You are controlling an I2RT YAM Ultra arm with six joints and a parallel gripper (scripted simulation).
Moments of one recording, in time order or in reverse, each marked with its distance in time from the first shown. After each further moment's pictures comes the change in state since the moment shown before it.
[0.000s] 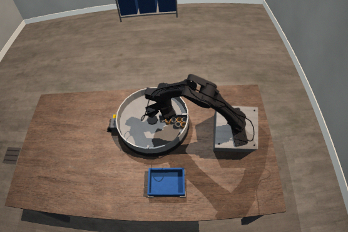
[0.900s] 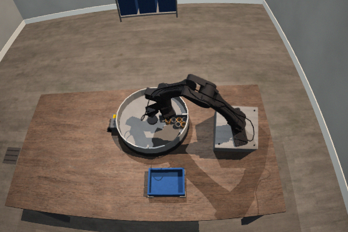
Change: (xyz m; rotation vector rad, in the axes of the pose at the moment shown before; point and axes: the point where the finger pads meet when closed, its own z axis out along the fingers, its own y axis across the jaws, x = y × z) arm -0.001 -0.003 0.003 0.005 -0.005 0.005
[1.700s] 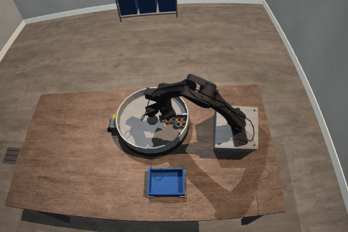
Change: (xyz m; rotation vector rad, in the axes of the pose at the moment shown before) arm 0.000 0.000 0.000 0.000 0.000 0.001
